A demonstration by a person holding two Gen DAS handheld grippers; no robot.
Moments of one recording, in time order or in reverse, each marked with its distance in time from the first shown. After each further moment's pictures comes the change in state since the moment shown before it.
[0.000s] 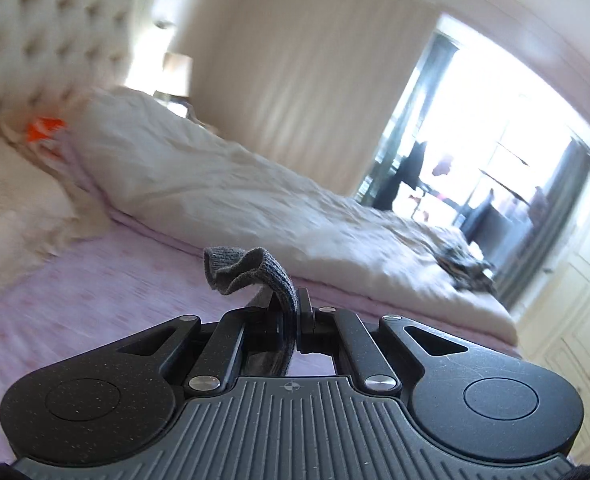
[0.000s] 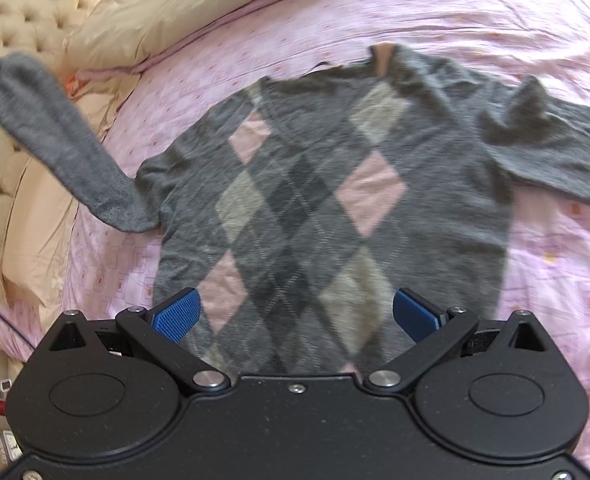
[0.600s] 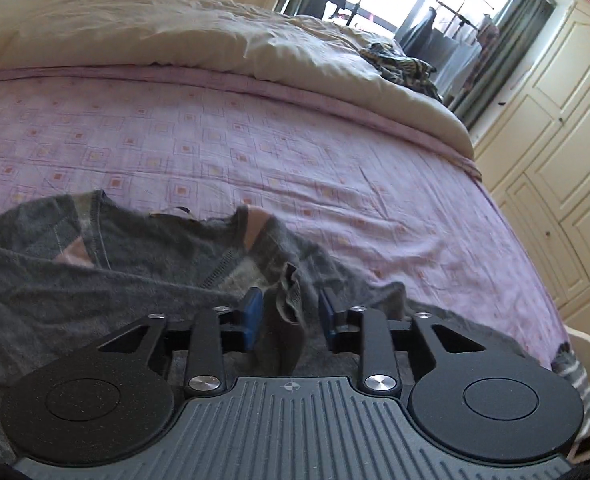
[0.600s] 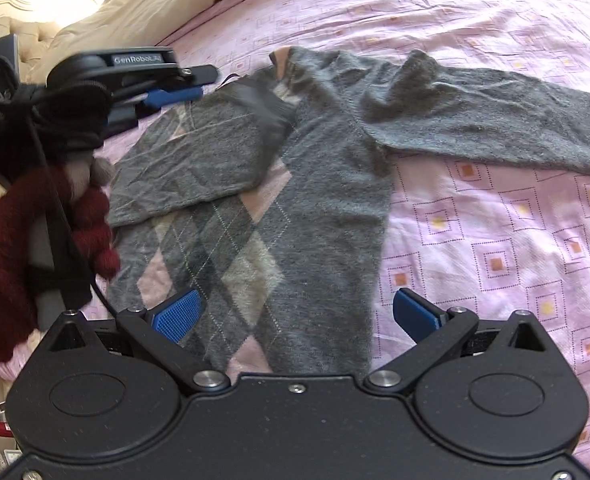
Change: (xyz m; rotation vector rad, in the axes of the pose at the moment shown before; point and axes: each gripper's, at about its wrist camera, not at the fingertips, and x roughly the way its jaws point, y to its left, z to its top) left arm 0.130 -0.107 -0.179 0.157 0.467 -0.129; right arm -0.033 -0.076 -0.016 0.097 -0.017 -0.058
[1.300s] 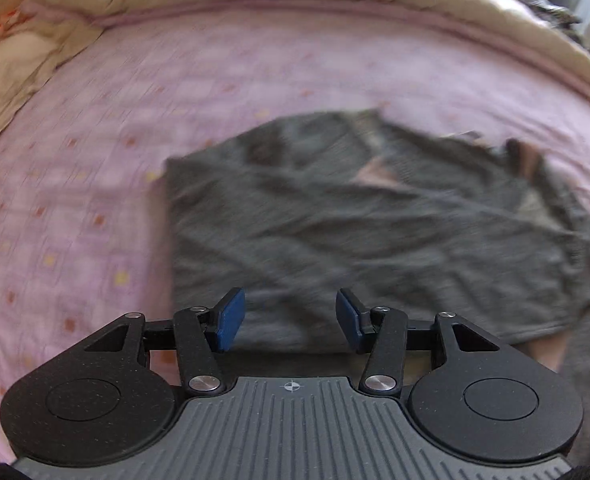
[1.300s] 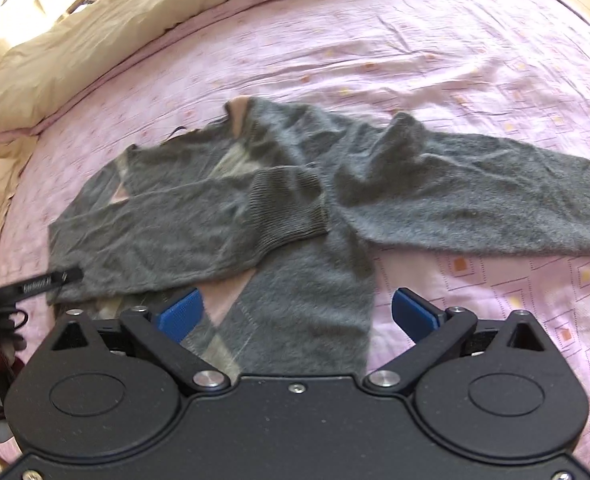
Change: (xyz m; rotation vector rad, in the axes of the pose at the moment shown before) left arm -0.009 0.158 -0.010 -0.034 0.194 0.475; right arm 0.043 0.010 0.066 0.026 -0.083 -0.186
